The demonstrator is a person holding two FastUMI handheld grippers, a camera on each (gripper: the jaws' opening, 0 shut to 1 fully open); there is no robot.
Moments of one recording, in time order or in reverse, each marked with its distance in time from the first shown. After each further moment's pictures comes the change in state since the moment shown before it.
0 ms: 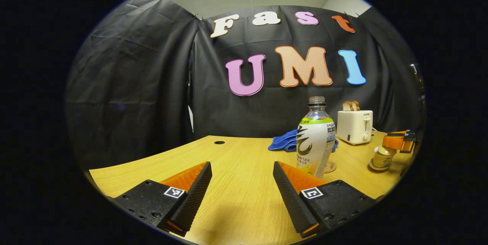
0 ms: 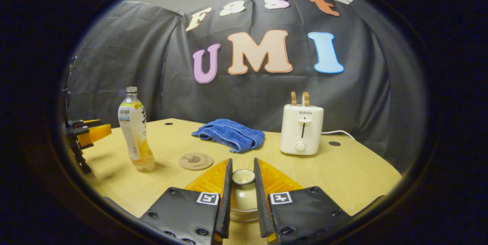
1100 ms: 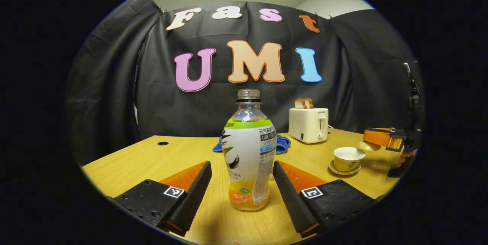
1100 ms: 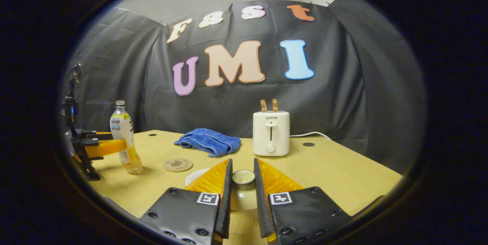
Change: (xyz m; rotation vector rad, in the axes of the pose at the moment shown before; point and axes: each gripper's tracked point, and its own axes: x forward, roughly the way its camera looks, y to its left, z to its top) left arm 0.037 -0.112 -0.005 -0.004 0.030 -0.360; right arm -0.040 -0.056 0.005 0.061 -0.066 -0.134
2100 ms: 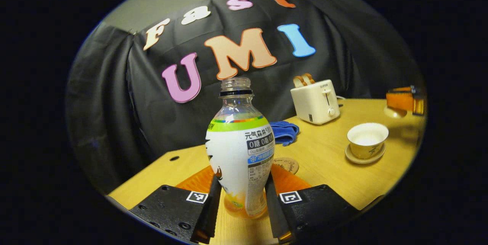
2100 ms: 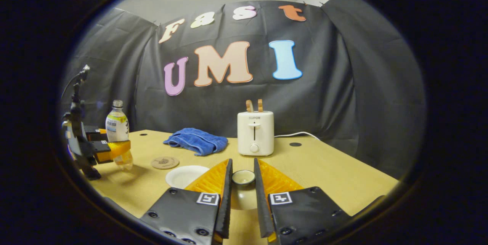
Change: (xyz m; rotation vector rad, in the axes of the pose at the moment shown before) left arm 0.035 -0.030 -0.010 0.396 0.095 0.104; right arm -0.007 -0.044 0.002 -0.002 0.000 -0.067
